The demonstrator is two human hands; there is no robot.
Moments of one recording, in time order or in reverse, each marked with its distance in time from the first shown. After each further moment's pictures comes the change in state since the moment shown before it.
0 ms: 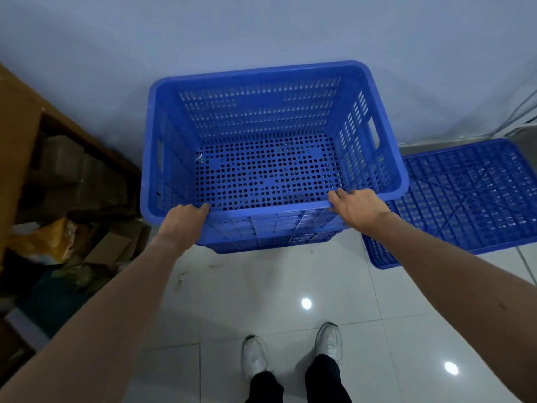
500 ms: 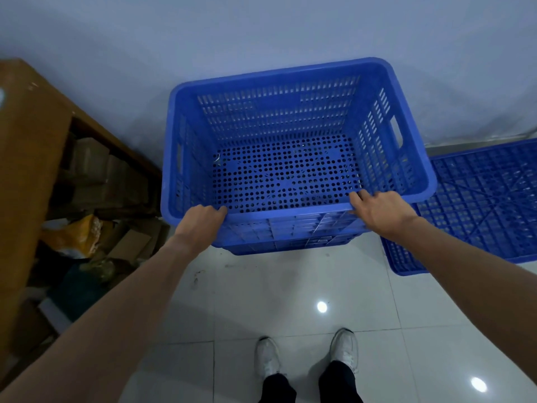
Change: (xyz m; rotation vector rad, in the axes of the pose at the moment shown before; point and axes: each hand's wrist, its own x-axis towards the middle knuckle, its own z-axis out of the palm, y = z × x) left_hand -0.006 0.006 -0.010 0.042 -0.001 0.011; right_hand -0.005 0.007 0.003 -0.080 0.015 0.000
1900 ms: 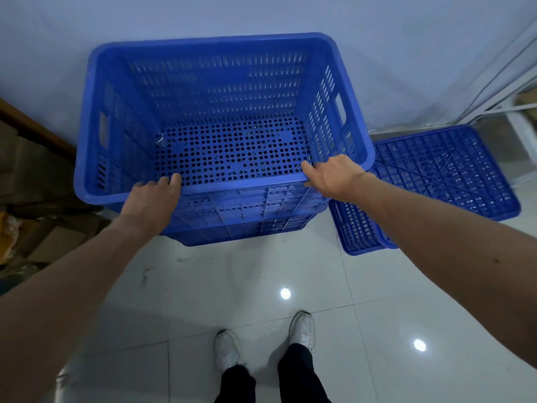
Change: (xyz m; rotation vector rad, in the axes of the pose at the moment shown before) left_hand 0.012 0.037 -0.022 0.042 0.042 -0.039; right_hand 0.012 0.034 0.003 0.017 -0.046 -0.059
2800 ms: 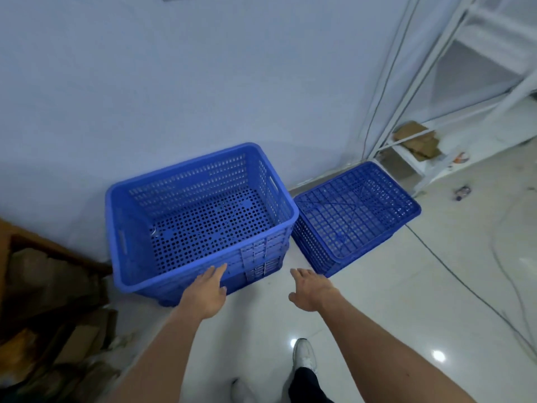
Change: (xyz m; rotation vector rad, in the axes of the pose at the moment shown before) left_hand -0.131 0.071 -0.144 -0.609 -0.293 0.157; right_hand -0.223 -0.100 -0.110 0.877 -0.398 0.491
